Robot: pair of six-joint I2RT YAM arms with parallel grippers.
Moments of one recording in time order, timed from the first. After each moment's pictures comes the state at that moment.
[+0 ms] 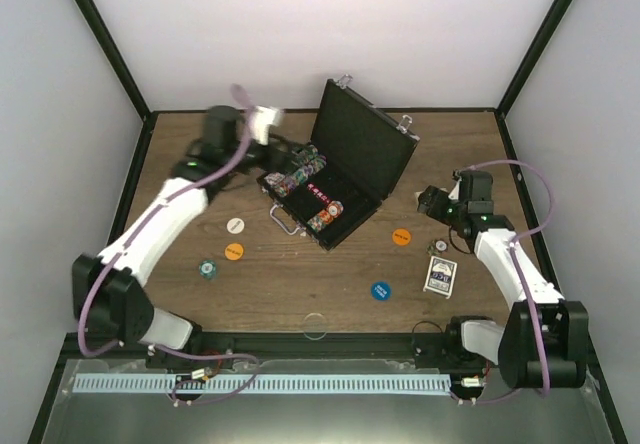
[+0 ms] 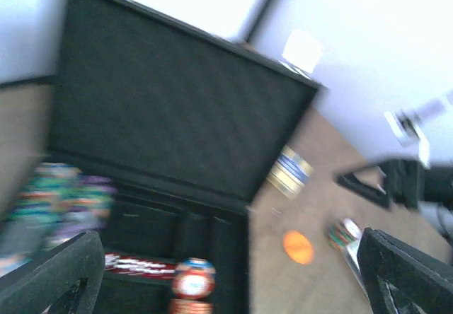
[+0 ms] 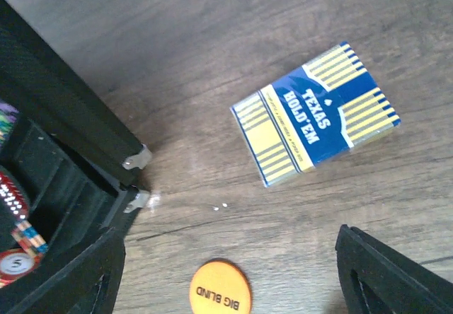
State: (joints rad) left arm -0.47 1.48 1.28 -0.26 0.52 -0.21; right arm 0.01 1.14 0.69 -0.30 -0.17 0.43
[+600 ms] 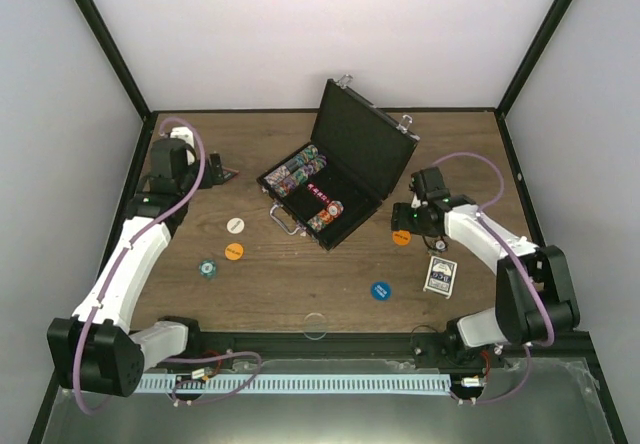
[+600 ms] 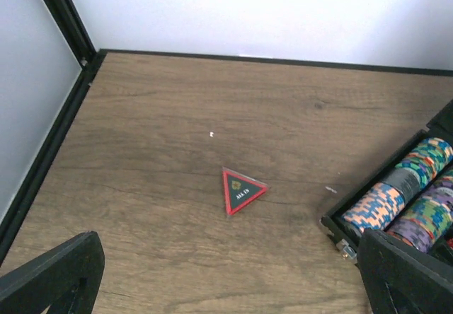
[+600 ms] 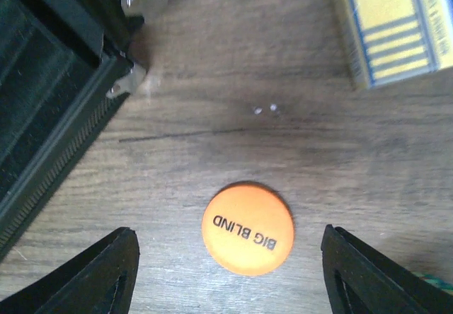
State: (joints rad) left arm -0.13 1.15 0.99 -0.40 -0.17 -0.13; right arm 0.25 1.39 0.82 -0.52 -0.07 0.38
